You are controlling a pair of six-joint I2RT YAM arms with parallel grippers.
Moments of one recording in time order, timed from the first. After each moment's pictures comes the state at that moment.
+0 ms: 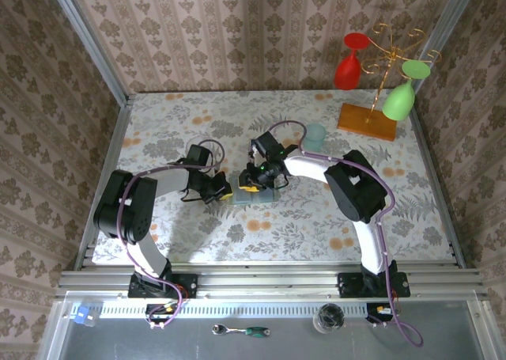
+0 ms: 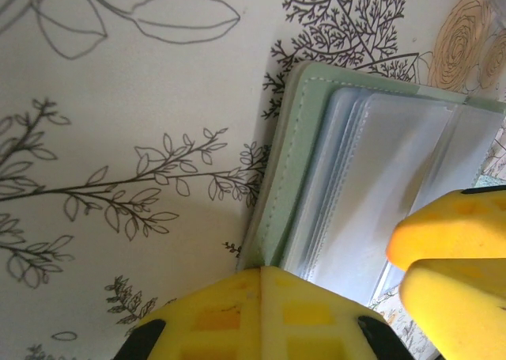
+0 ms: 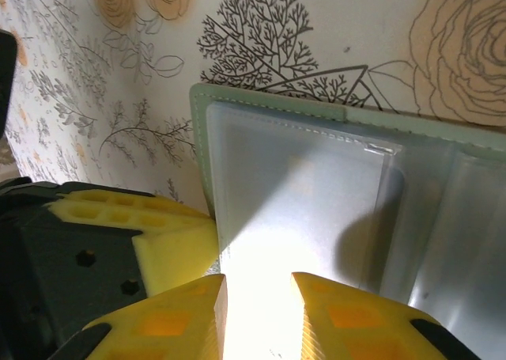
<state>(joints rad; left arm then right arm) -0.38 1.71 0.84 -0.32 0.55 -0.69 0.63 2.10 1.41 -0.37 -0.54 0.75</state>
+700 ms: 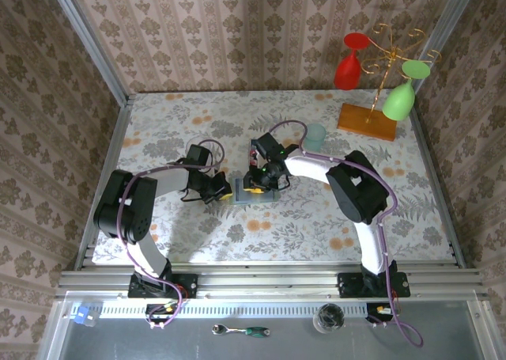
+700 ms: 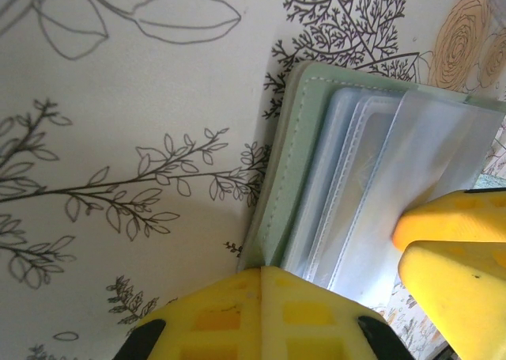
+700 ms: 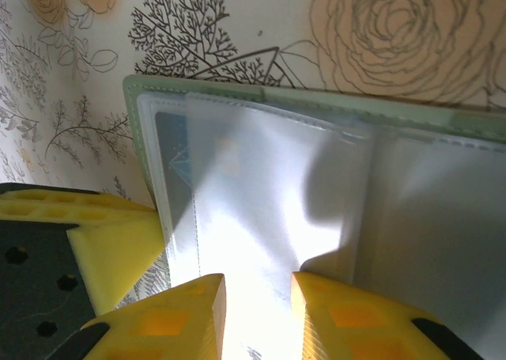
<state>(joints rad) -0.37 1.71 0.84 -0.32 0.55 -0.69 0.63 2.07 1.40 -0.46 -0.45 0.73</state>
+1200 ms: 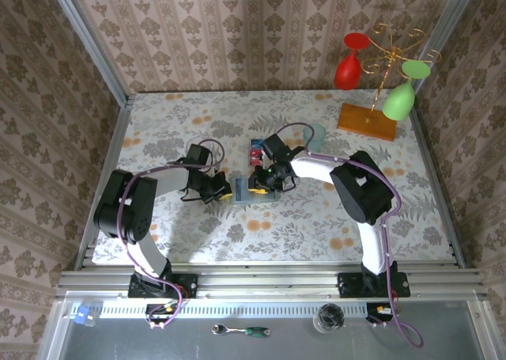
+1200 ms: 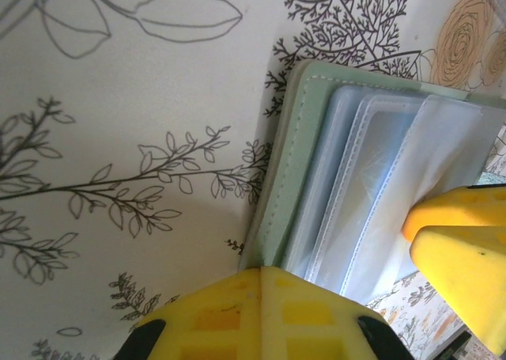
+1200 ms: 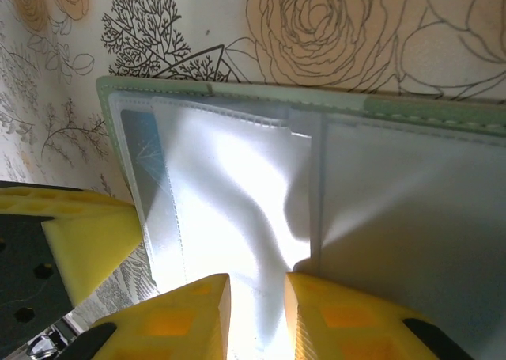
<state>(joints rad) -0.37 1.71 0.85 -0.34 0.55 -0.68 0.59 2.04 1.32 -0.39 -0.48 0.74</state>
